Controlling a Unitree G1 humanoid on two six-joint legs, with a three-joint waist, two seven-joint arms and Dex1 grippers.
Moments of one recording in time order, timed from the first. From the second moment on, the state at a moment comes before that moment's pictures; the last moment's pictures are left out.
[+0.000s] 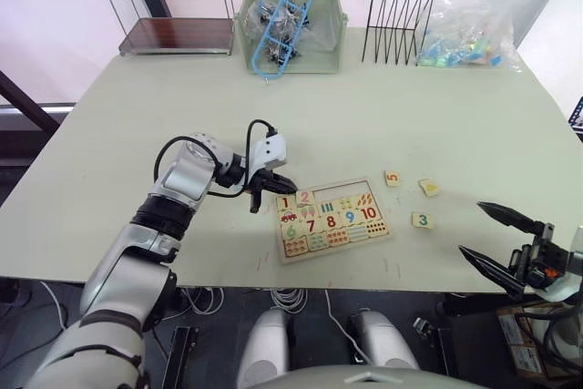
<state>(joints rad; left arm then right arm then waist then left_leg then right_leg) -0.78 0.60 -0.35 0.44 -0.04 0.30 -1.37 0.26 -0.55 -0.41 -0.10 0.72 -0.14 1.32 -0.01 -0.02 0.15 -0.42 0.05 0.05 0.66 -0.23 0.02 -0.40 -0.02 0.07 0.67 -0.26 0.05</state>
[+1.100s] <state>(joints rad) -0.63 0.65 -0.08 0.29 -0.24 0.45 -1.30 0.25 -0.56 -0.41 -0.13 0.72 -0.11 1.29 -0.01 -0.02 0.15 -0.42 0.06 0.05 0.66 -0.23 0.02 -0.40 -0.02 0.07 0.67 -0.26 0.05</state>
